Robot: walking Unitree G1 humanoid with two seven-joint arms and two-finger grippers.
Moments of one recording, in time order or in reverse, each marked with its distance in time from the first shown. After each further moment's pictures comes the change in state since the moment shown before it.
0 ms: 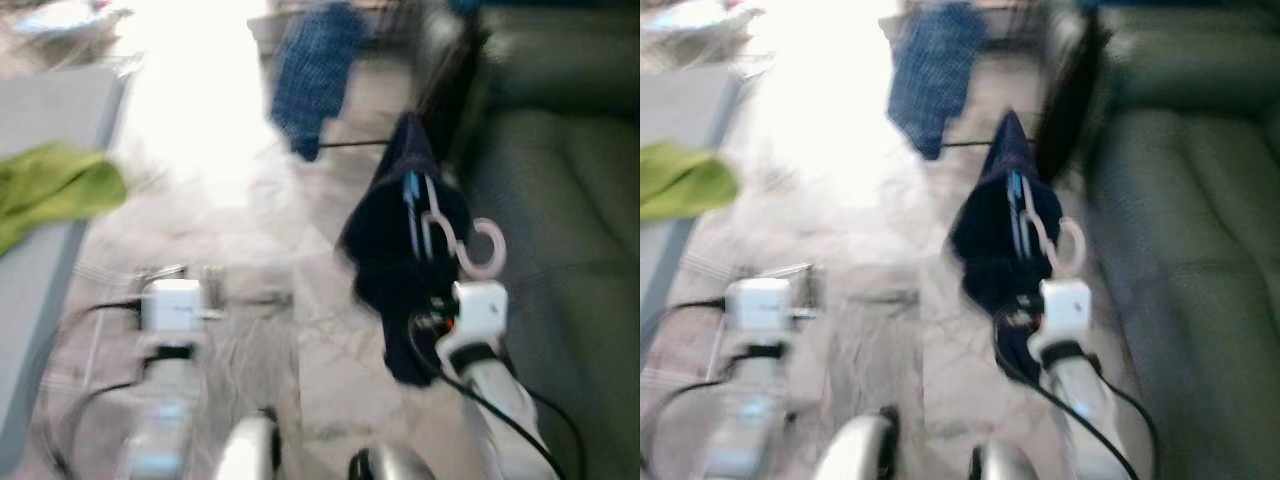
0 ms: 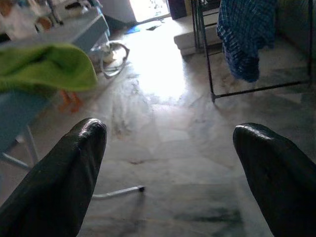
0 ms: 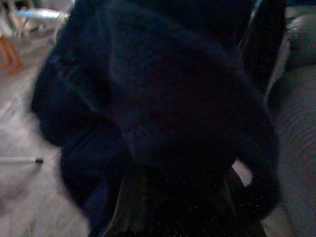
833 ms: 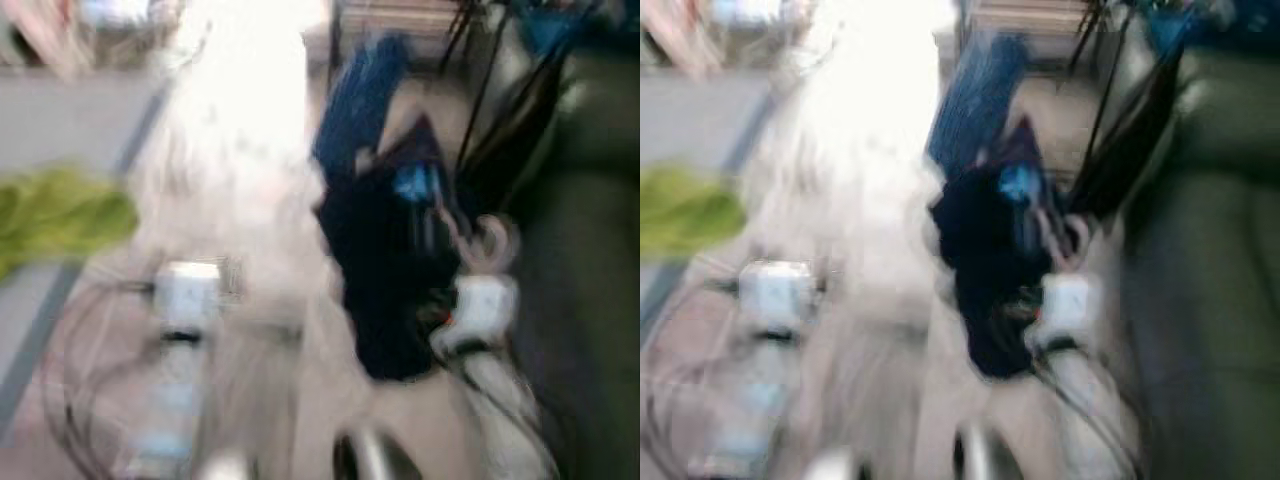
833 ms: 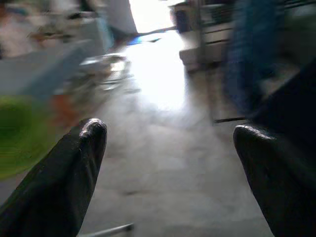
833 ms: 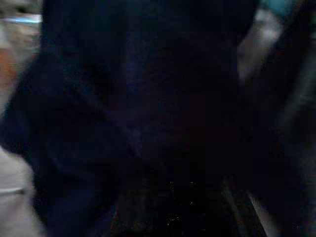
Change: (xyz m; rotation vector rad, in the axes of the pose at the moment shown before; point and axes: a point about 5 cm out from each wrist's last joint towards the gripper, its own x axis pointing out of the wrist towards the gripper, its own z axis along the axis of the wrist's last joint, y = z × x) left arm 0.009 -0.016 0.010 -0.012 -0.053 -0.106; right arm 0.010 -0.014 -0.004 0.048 0.012 -0.116
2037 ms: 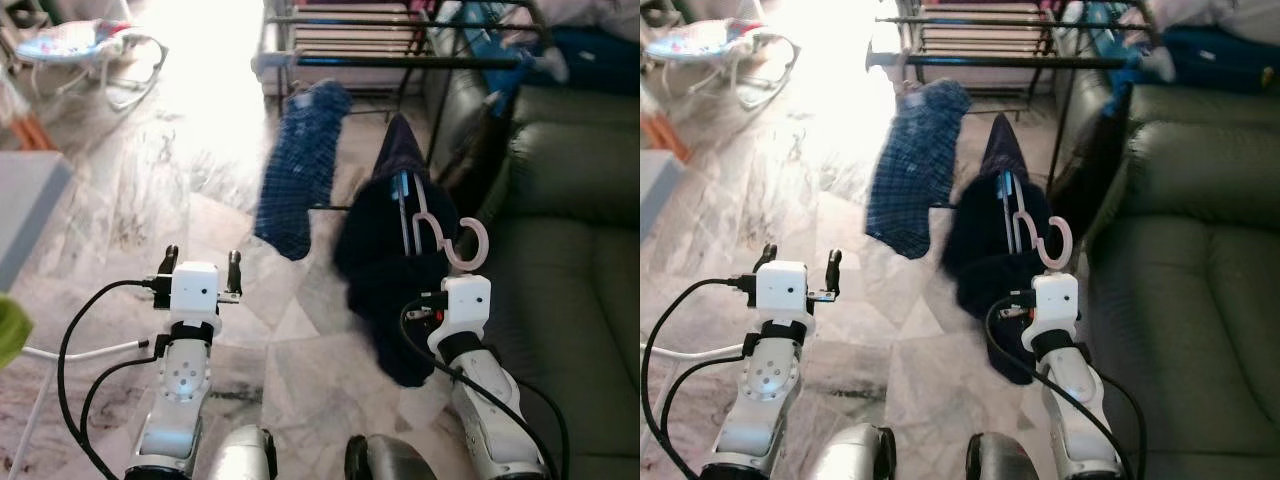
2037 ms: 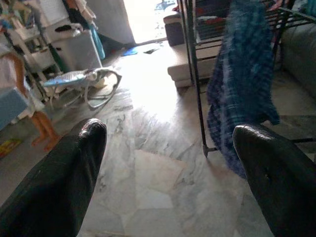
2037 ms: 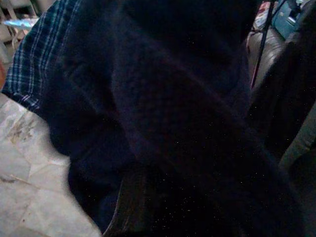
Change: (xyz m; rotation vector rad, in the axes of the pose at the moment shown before) left arm 0.008 0.009 0.000 0.028 0.007 0.072; right arm 0.010 0.019 -0.004 -0.046 0.000 0.145
